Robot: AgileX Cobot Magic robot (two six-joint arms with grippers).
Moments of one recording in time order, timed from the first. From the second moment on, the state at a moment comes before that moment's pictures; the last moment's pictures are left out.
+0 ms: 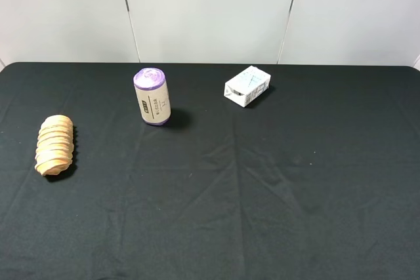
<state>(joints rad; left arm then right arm) -0.32 -0.01 -0.49 0.13 1.07 -0.09 0.17 -0.01 -0.49 -0.05 1.03 0.05</state>
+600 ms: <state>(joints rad) -0.04 -0.01 -0.49 0.13 1.06 -0.09 0.02 -0.01 -0.49 -0.05 1.03 0.05</state>
